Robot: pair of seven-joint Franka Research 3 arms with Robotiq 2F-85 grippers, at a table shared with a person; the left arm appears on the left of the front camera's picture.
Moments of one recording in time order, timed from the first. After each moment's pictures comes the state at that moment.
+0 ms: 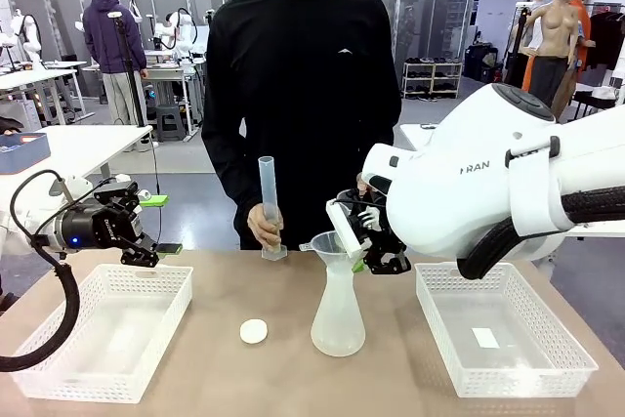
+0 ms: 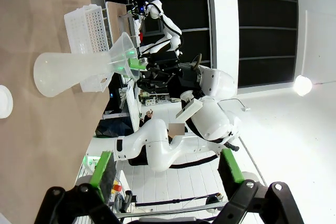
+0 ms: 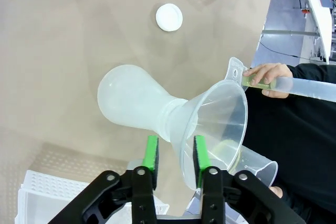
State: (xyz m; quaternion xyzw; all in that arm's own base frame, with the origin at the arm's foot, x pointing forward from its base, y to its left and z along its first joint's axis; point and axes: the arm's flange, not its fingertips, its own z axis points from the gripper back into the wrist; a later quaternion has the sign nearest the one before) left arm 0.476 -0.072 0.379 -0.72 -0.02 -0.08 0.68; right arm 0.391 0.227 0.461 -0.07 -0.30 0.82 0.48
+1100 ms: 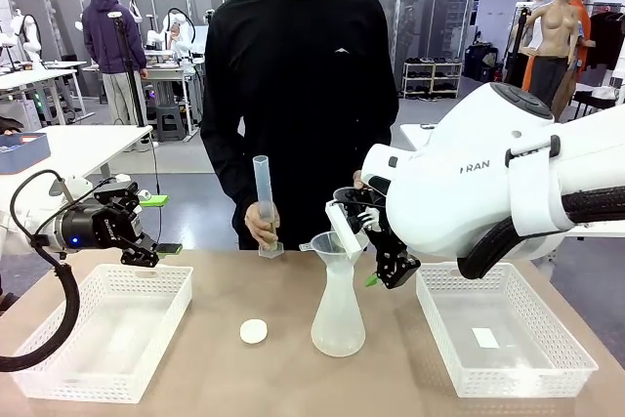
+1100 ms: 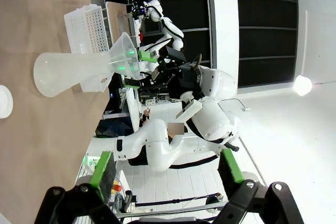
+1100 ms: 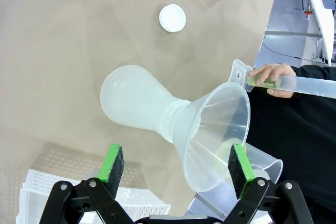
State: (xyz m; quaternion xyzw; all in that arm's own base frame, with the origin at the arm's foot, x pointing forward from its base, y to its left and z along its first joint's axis) left arm 0.476 -0.072 0.379 -0.72 -0.02 -0.08 0.68; right arm 0.390 0.228 0.461 -0.07 -0.29 0.83 0.48
